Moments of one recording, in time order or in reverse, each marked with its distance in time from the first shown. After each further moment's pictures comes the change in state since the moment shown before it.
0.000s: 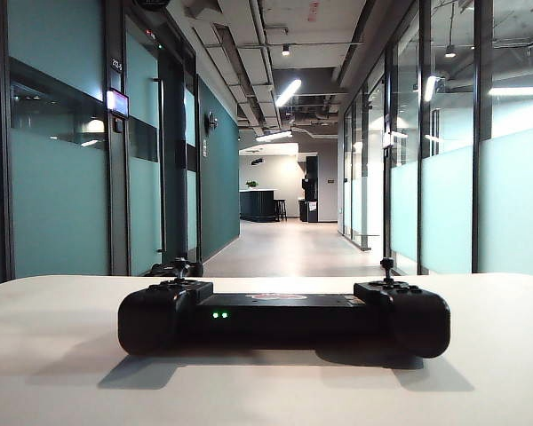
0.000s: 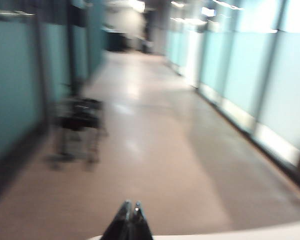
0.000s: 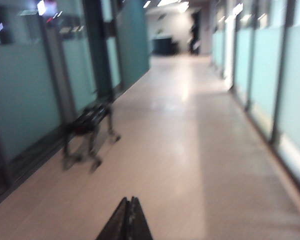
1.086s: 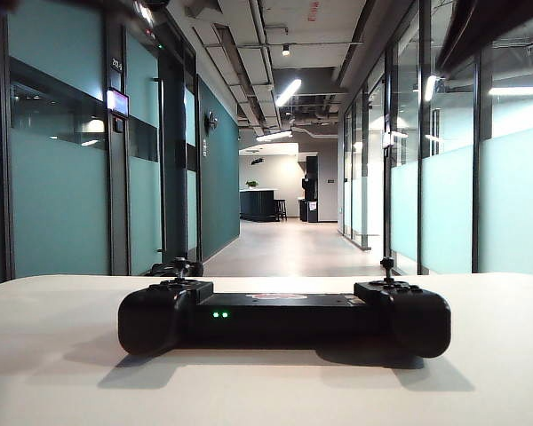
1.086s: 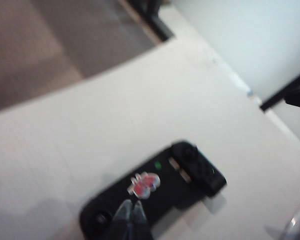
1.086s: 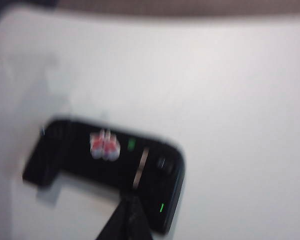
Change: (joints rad) left arm -0.381 0.661 0.599 -0.639 0.292 -0.058; right arm 0.488 0.632 0.445 -0.737 0.027 0.326
